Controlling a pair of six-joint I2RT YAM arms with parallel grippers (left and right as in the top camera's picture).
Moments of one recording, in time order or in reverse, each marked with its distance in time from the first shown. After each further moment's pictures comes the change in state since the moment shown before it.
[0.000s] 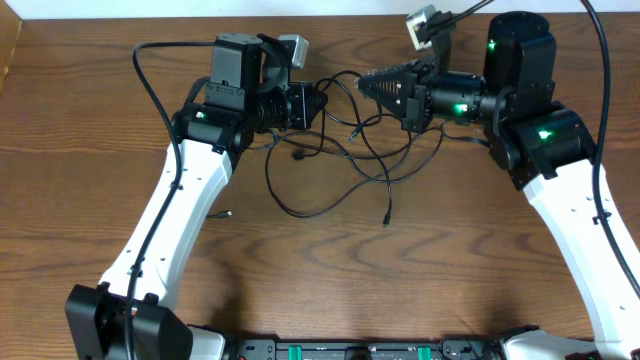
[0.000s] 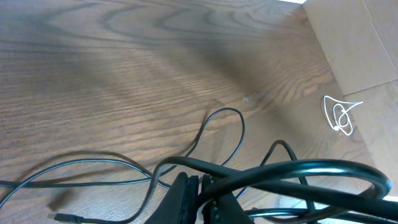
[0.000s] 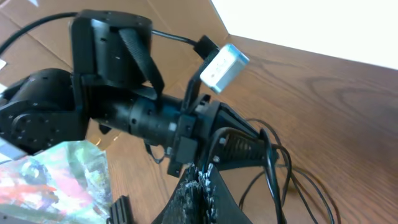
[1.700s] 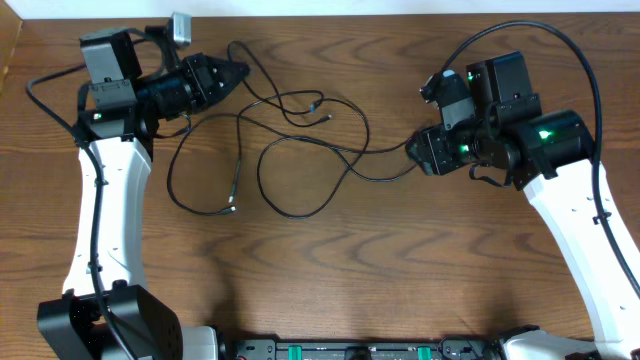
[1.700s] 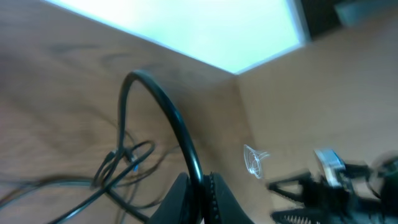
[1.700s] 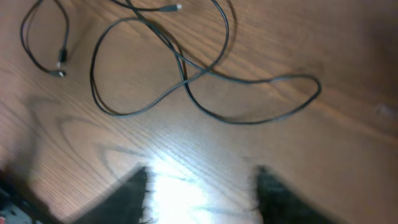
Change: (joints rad) left arm 0.424 0.002 -0.002 0.103 0.497 -0.174; right arm -0.001 0.001 0.000 -0.628 0.583 -0.293
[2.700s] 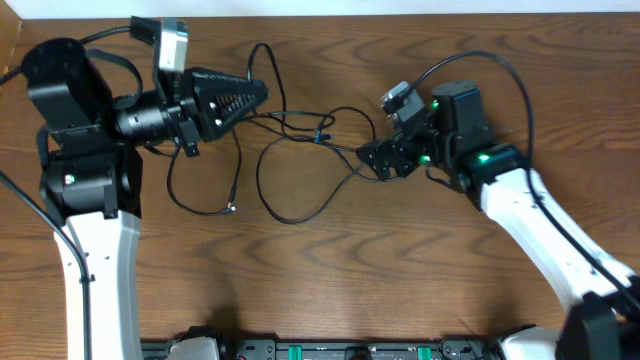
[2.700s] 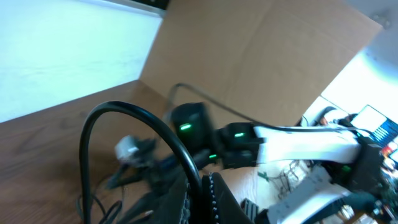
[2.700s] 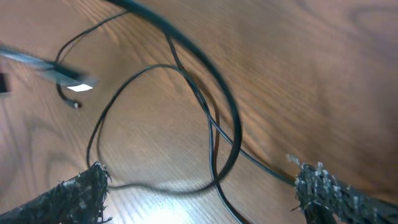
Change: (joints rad) left arm -0.029 -0.313 -0.001 0.123 0.415 0.167; right arm 0.050 0.086 -0.412 0.769 -0.190 -0.045
